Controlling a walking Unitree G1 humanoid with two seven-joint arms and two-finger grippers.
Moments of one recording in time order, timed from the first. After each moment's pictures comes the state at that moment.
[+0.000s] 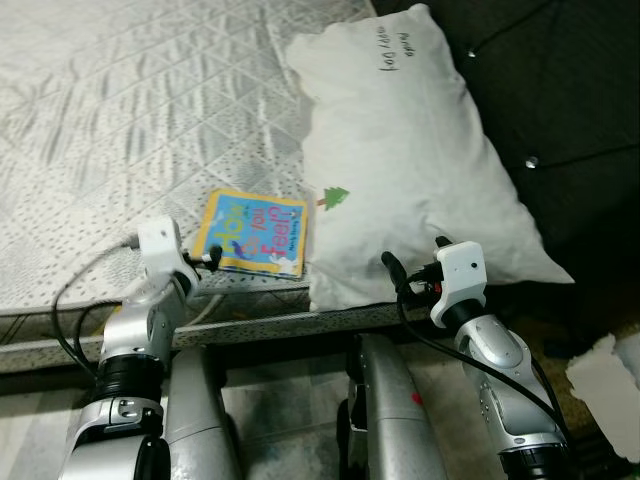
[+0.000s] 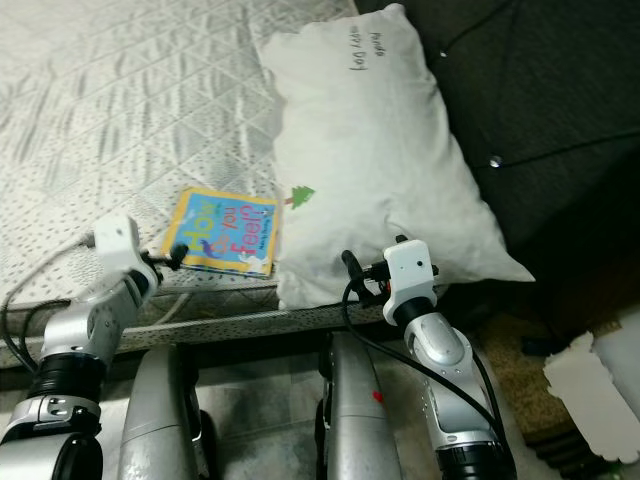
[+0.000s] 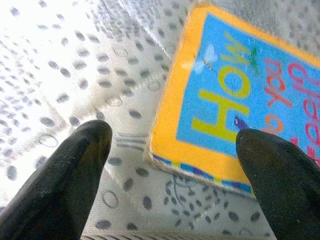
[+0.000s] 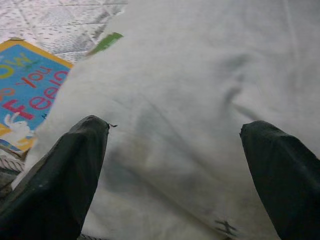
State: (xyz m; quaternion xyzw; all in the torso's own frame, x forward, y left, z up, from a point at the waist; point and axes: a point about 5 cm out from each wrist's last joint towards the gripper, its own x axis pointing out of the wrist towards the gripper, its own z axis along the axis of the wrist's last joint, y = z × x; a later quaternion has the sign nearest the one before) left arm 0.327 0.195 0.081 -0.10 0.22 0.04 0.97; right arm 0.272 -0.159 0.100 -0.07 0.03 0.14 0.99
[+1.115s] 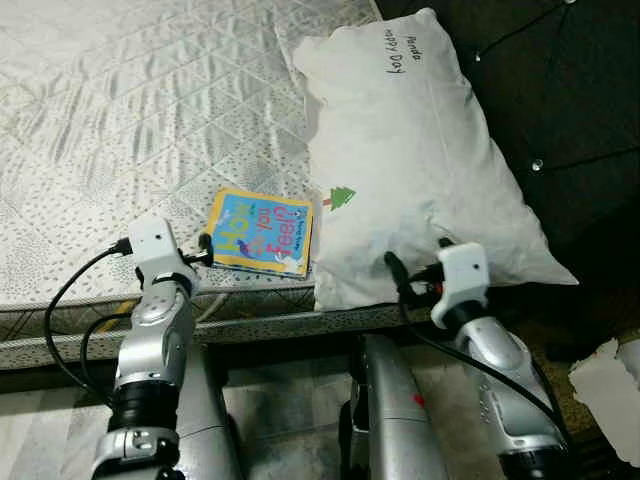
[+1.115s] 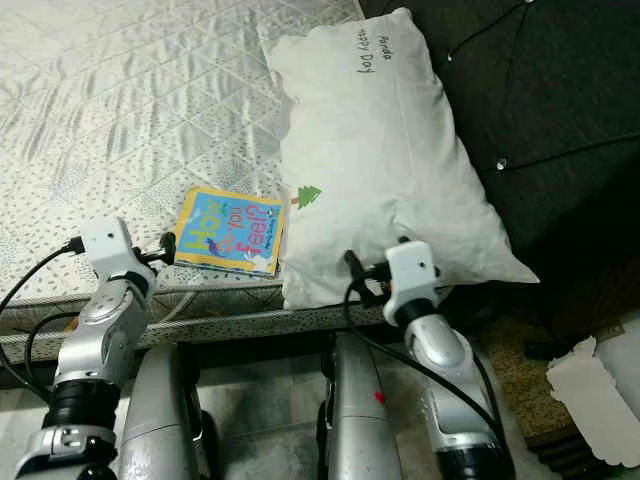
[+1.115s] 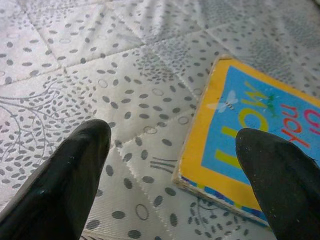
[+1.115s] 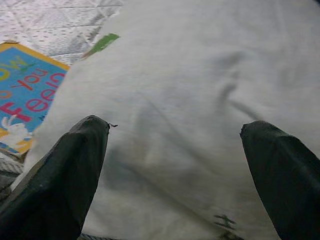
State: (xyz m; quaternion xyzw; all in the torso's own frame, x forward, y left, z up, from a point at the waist) left arm 0.315 0.194 0.085 -0.08 0.13 0.11 0.98; right arm 0.269 -0.165 0.099 -0.06 0.03 0.12 0.99
